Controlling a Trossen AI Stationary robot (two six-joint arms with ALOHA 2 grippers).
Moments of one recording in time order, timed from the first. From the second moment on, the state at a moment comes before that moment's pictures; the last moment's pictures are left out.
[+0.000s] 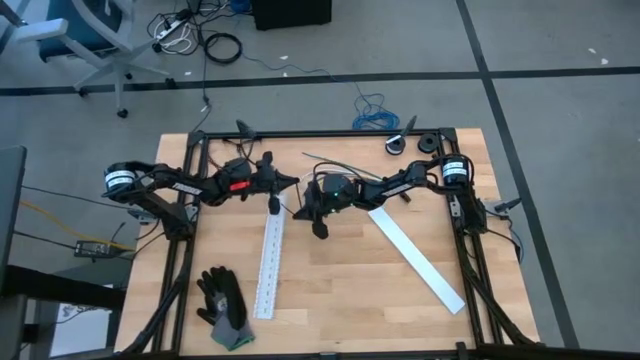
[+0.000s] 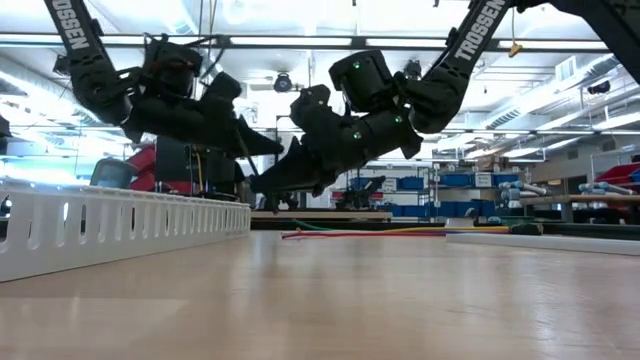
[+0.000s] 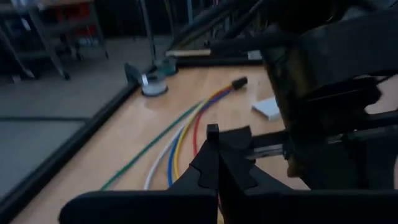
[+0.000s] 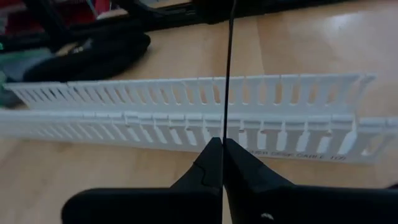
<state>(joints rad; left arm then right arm) 0.41 1.48 0.35 0.99 0.21 0.13 -0.13 2.08 1.09 0.64 -0.32 0.11</state>
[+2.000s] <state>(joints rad) 0.41 1.48 0.16 1.39 0.10 0.36 -0.21 2.07 1.03 0.94 -0.39 0.63</state>
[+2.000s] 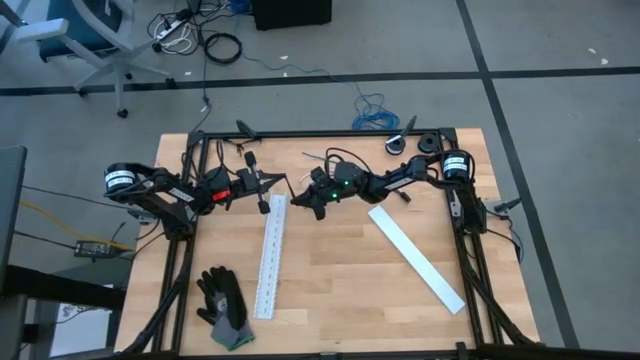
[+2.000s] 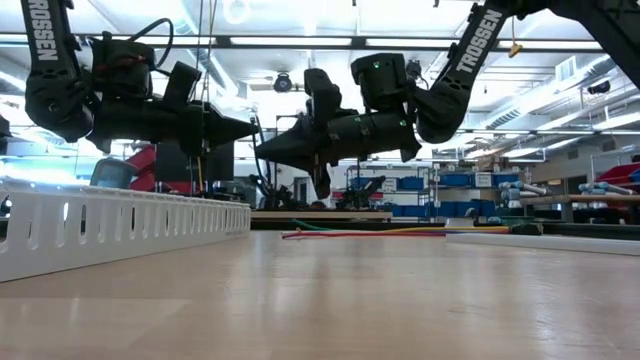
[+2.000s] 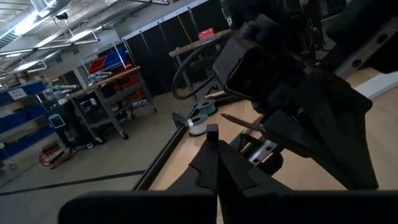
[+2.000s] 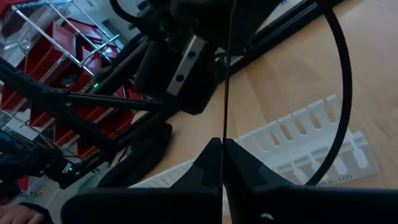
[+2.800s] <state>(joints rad) 0.41 1.48 0.20 1.33 0.12 0.37 -0.22 2.07 1.03 0.92 -0.39 0.61</state>
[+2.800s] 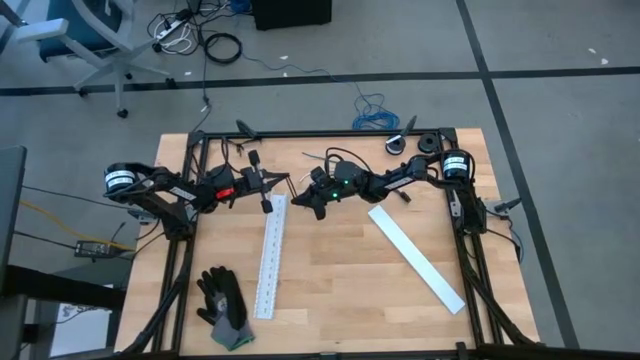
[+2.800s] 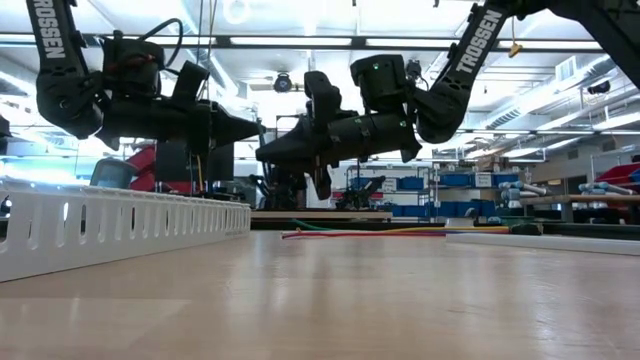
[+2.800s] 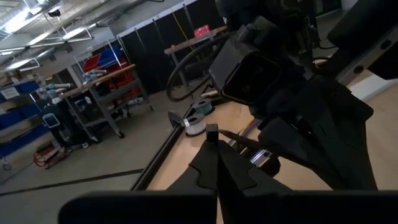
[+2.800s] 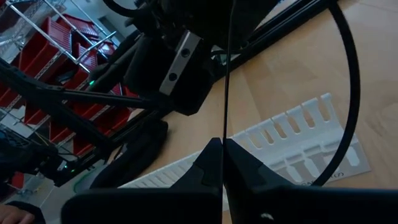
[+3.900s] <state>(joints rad) 0.41 1.48 0.19 1.34 0.12 0.41 -0.22 2.07 1.03 0.92 -0.37 0.65</state>
